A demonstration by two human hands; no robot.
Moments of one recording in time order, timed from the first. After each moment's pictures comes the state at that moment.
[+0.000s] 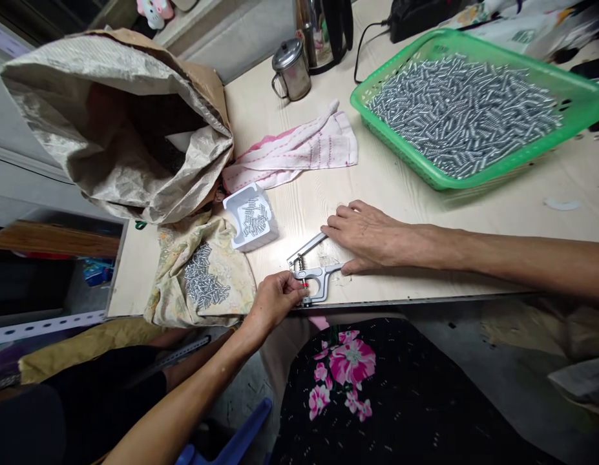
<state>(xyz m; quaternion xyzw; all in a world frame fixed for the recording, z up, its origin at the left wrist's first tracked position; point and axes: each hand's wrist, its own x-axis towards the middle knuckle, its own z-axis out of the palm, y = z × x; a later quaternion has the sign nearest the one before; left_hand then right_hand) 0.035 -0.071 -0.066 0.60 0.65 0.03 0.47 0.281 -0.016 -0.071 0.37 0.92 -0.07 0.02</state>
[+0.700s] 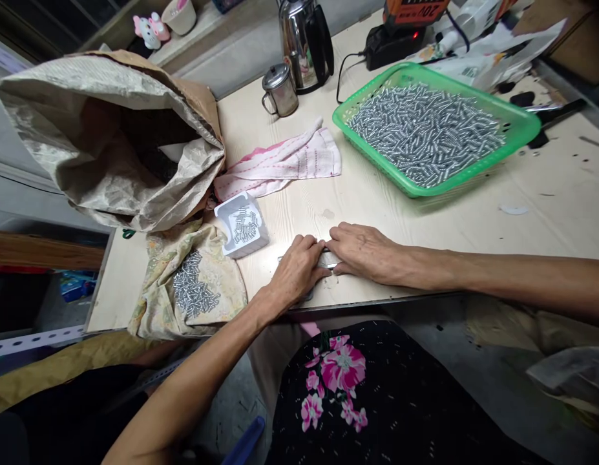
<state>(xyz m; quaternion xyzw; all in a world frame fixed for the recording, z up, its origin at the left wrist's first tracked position) 0.100 -0.026 -0.066 0.91 0.36 -0.05 0.18 0.287 -0.044 -0.073 0.45 0.88 -0.15 -0.03</state>
